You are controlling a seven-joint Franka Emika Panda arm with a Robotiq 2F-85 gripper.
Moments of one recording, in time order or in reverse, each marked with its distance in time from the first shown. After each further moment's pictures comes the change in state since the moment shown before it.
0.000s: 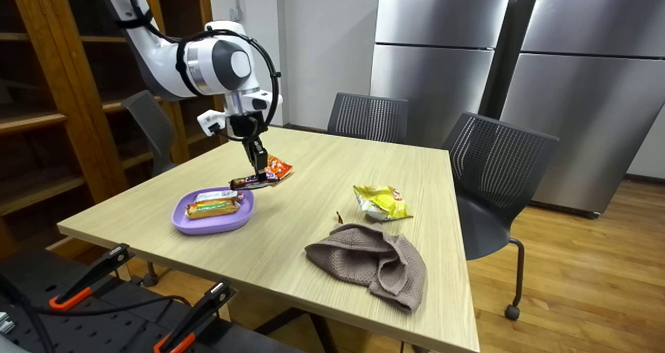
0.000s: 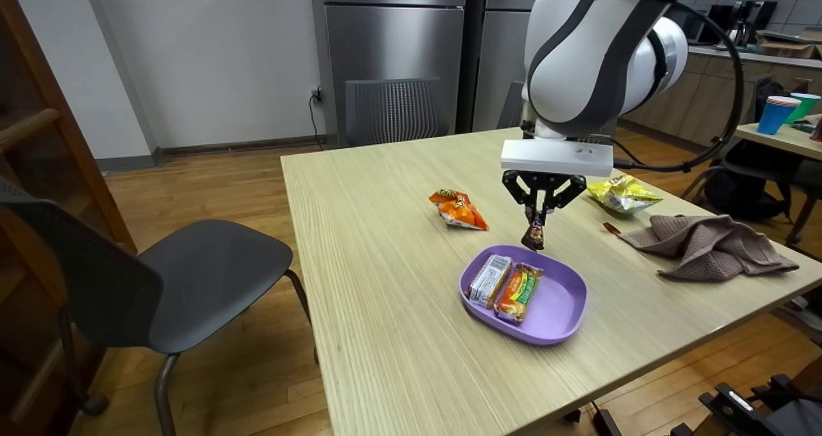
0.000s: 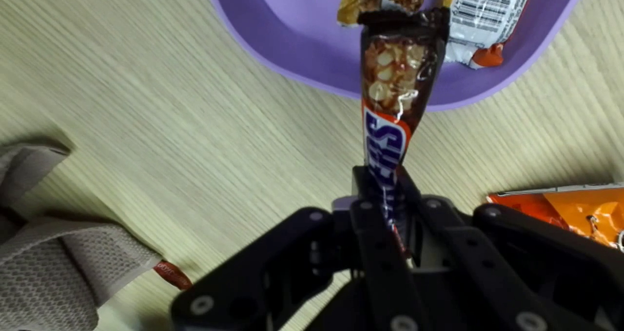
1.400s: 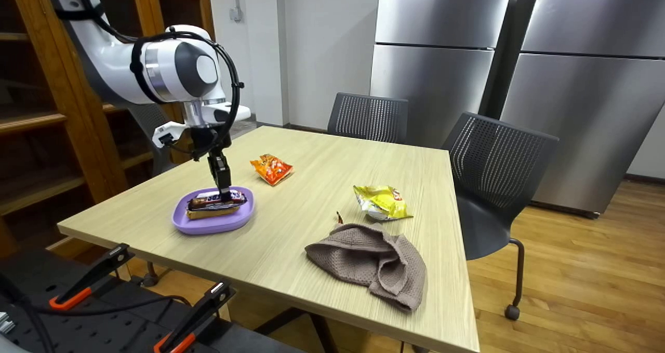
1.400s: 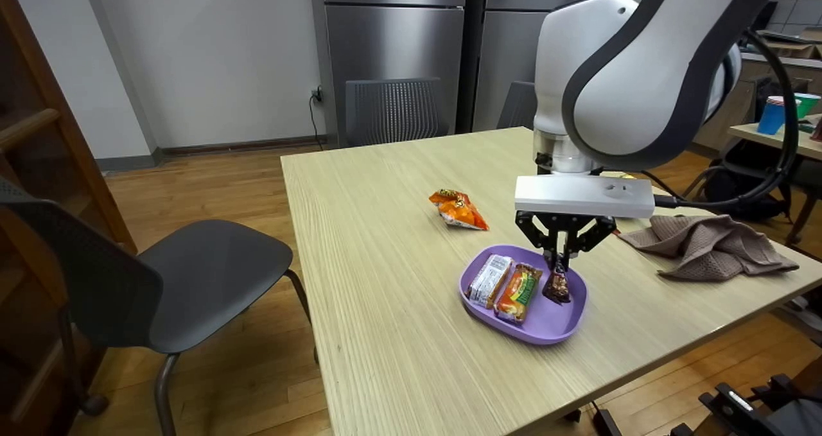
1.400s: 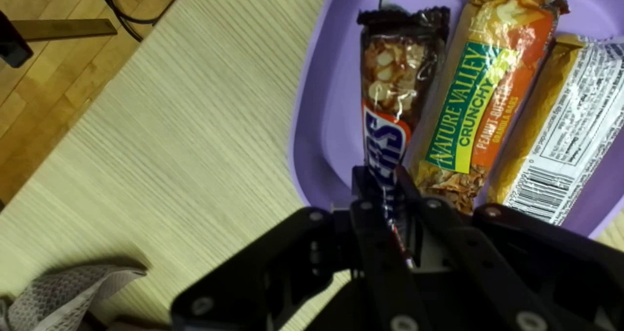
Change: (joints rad) arm 0.021 -0.103 0.071 -0.208 -0.078 0.001 0.140
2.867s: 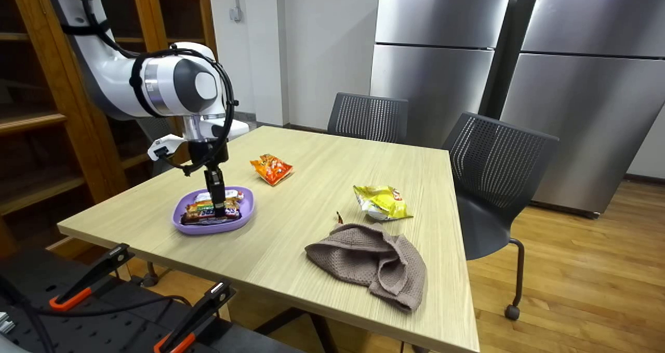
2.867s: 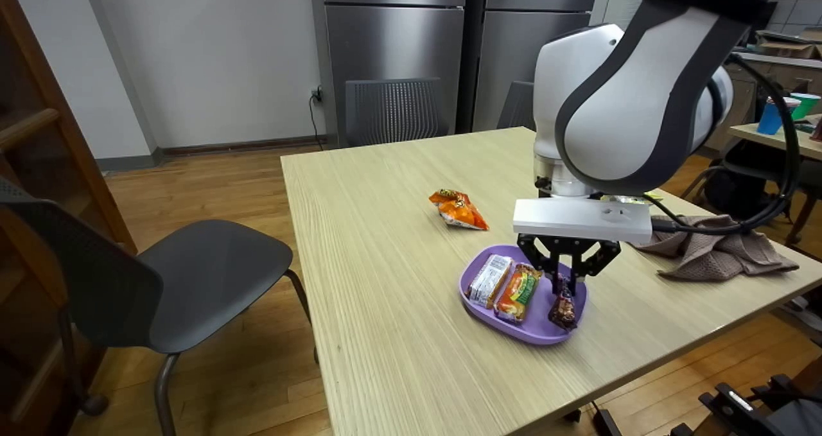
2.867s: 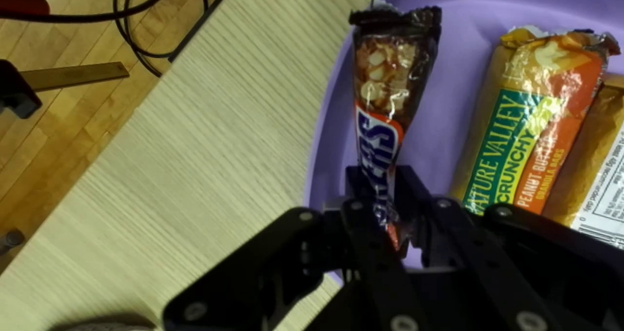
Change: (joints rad) arm -0.040 0.062 0.050 0.005 0.054 0.000 0.002
